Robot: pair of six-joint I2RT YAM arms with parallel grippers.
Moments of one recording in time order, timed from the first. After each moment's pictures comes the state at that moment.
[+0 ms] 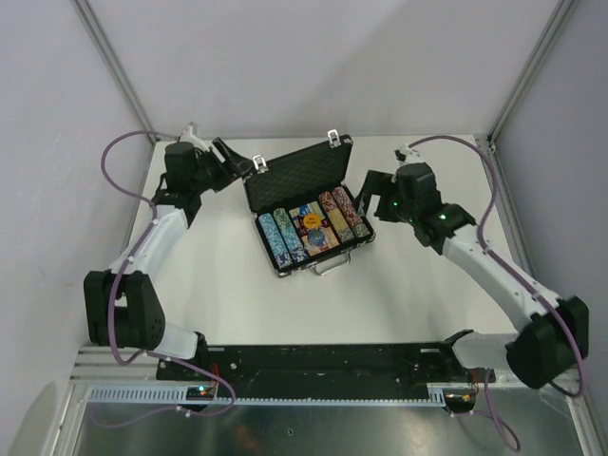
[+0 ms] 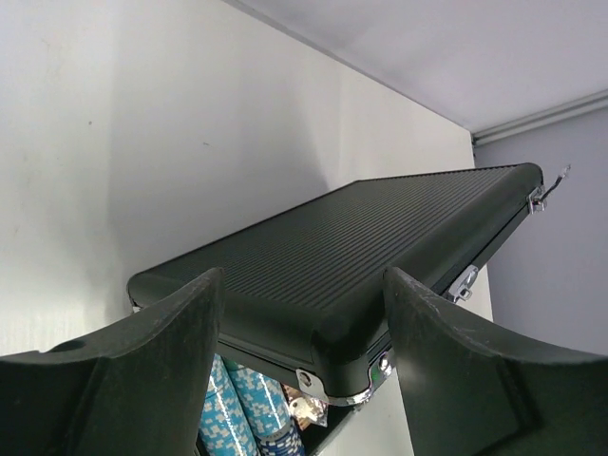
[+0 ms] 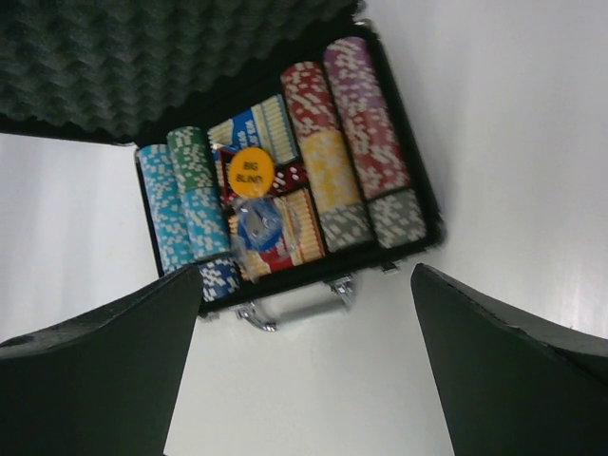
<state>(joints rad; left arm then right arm) -0.07 1.45 1.11 -0.04 0.31 -0.67 0.49 1.22 1.10 -0.43 0.07 0.54</state>
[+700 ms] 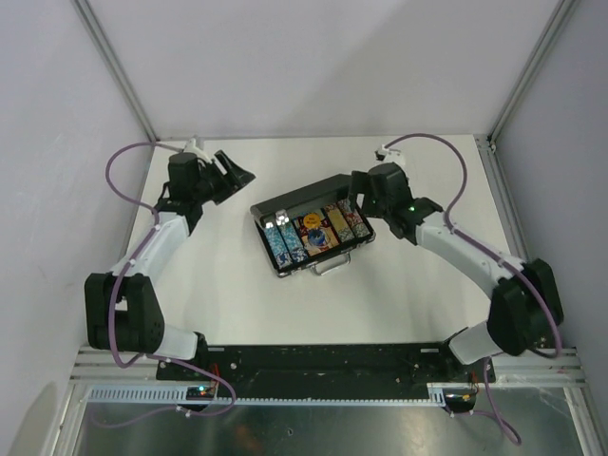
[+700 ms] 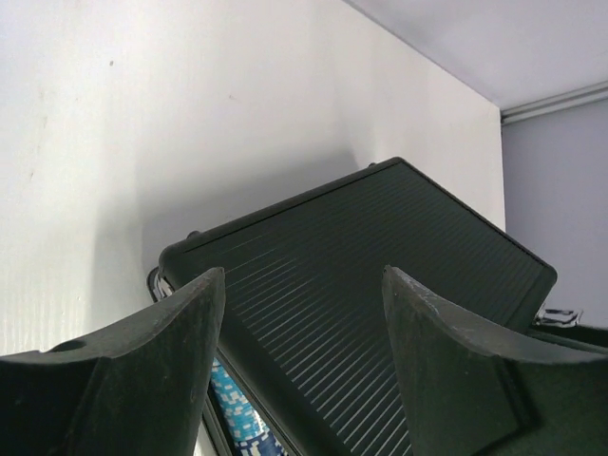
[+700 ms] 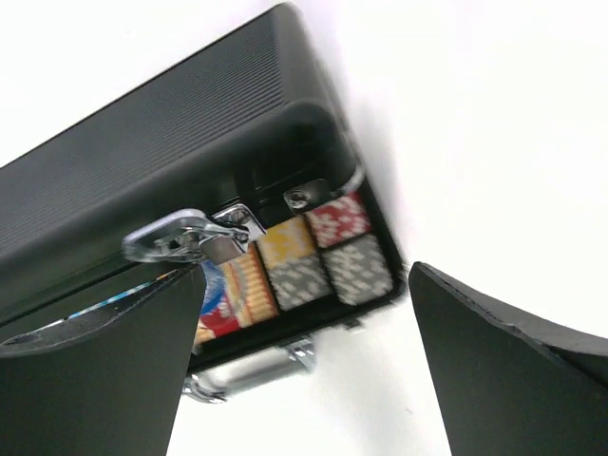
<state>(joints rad) -0.07 1.42 1.03 -0.06 0.32 -0.67 0.55 1.50 1.14 -0.25 0.22 0.50</state>
